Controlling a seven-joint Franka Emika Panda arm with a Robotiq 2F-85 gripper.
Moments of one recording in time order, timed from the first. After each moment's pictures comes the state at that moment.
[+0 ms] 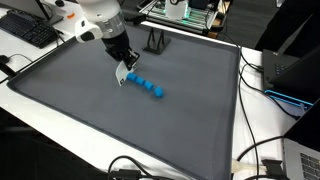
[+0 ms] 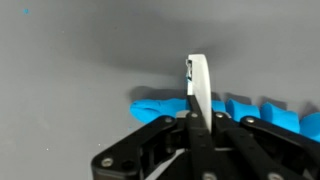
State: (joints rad) arm 0.04 0.57 0.01 -1.77 0.02 2.20 0.01
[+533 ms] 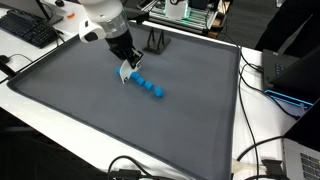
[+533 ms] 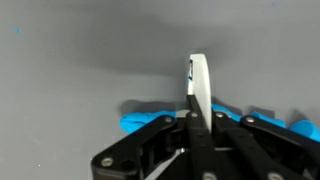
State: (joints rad) arm 0.04 0.56 0.02 -1.77 0.04 2.15 0.04
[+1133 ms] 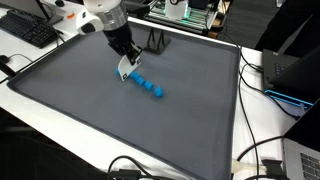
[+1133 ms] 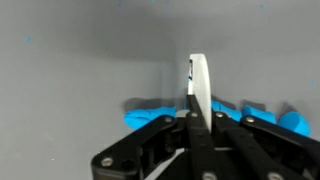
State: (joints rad) arm 0.04 0.51 0.02 -1.79 0.04 2.14 0.07
